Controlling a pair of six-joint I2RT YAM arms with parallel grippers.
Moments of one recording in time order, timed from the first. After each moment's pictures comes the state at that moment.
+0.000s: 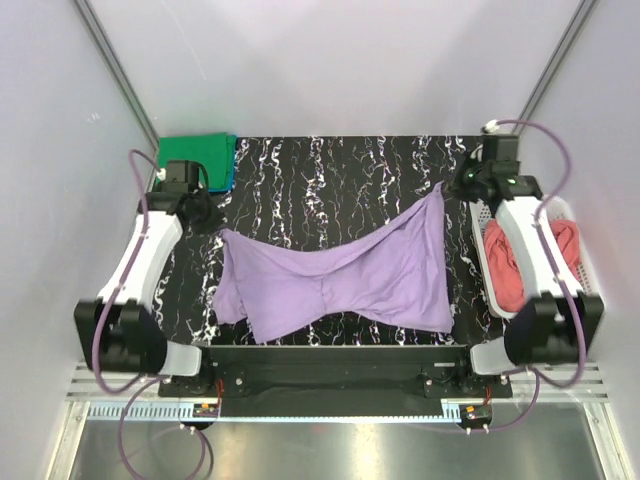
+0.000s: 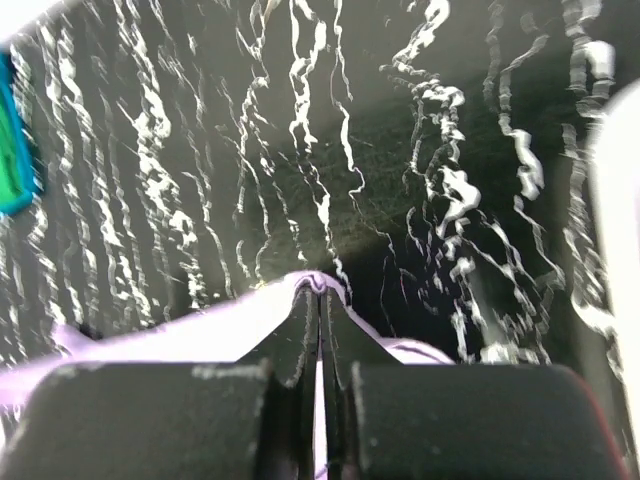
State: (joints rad) left arm -0.04 1.34 1.23 -0.84 0.02 -0.64; right arm 0.01 1.40 1.36 -0.62 -0.14 0.47
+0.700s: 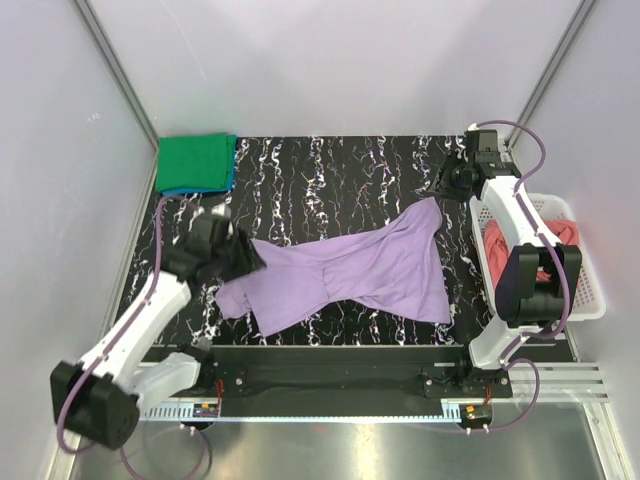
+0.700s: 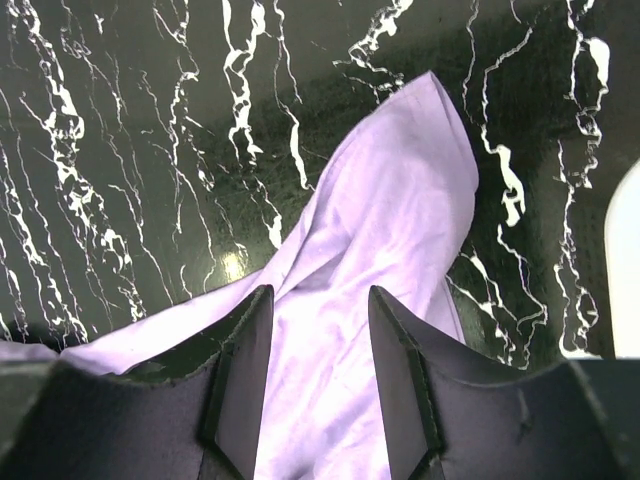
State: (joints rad) left arm -0.33 1.04 0.85 -0.69 0.09 -0.69; right arm 0.01 1.69 1.44 -0.58 -0.13 0.41
